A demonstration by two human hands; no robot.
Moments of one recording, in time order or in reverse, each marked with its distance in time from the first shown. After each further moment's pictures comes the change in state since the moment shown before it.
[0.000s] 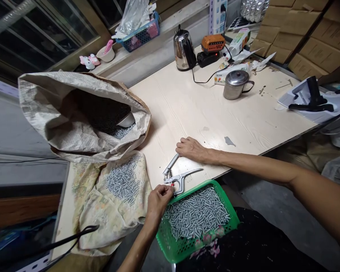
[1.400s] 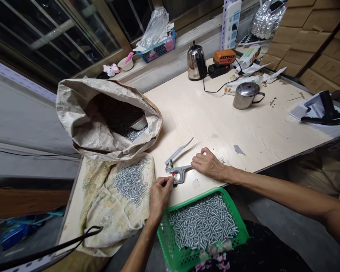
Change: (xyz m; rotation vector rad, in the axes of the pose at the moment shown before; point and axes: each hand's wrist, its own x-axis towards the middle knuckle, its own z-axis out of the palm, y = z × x) left_hand 0.031 0.000 -0.008 -0.099 0.192 0.188; right_hand -0.041 -0.023 0.001 -0.164 0.292 -0.064
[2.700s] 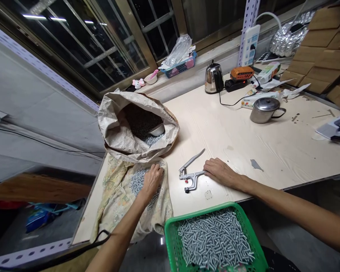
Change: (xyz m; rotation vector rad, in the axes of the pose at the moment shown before) left_hand 0.073 -0.007 -0.075 1.168 -0.081 0.437; right_hand 0.008 0.011 0.011 0.360 -0.138 0.122
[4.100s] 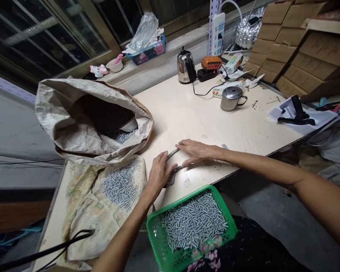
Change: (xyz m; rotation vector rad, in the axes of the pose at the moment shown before) left_hand 0.019 0.102 -0.016 -0.547 0.247 0.130; right_hand 0.026 0.023 -0.041 -0.038 -0.152 -0.027
